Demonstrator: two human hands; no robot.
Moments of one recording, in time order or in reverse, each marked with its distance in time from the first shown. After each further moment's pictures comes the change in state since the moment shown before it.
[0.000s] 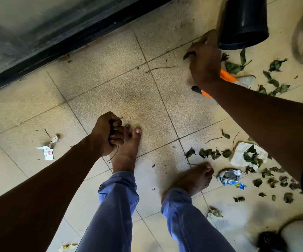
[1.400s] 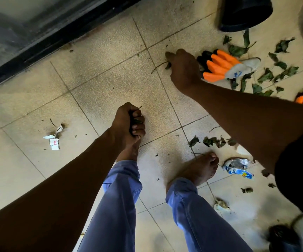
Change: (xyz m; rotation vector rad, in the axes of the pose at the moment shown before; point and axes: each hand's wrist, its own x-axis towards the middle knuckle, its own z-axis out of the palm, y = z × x) left_hand -0.003 -0.043 0.043 -0.092 -0.089 0.049; right_hand -0.056 -0.037 0.029 -0.031 -0.212 -0.132
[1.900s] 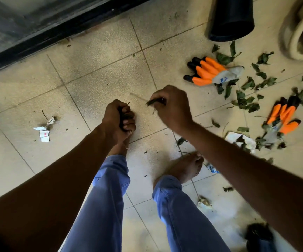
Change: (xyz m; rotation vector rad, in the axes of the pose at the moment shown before) left_hand -0.020 -0.005 0.004 -0.128 0.074 0.086; right_hand -0.116 -0.058 -0.059 0.585 -0.051 0.104
